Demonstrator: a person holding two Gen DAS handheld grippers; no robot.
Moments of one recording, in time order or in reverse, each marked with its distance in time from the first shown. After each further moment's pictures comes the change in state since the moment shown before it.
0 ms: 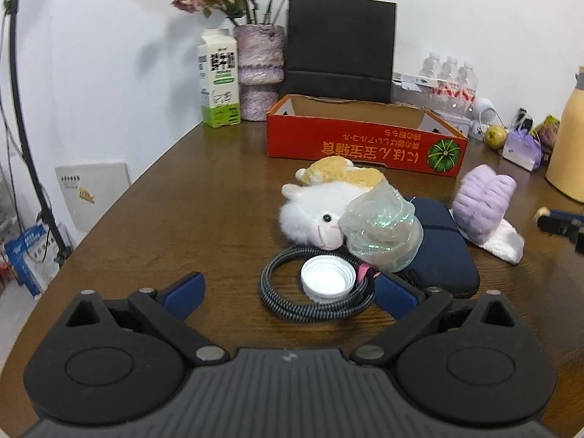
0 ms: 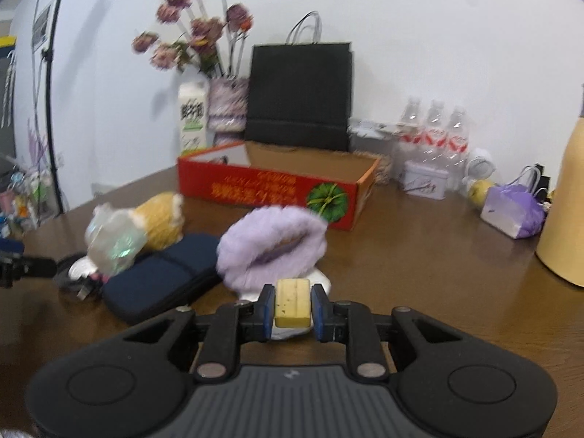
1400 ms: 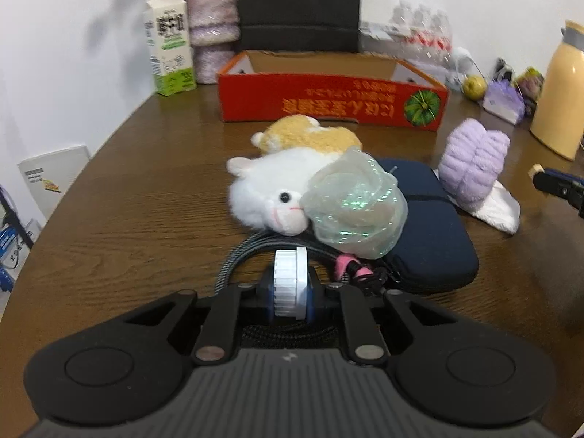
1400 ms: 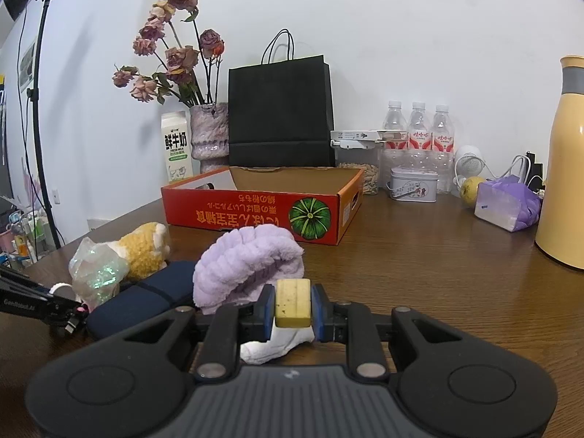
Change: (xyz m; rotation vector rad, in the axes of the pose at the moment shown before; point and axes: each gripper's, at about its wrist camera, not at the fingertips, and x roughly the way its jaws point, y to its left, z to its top) left arm 0.040 -0.014 0.009 0.051 0.141 -0.077; right arm 0.008 -0.021 -0.006 0.086 -0.067 0.015
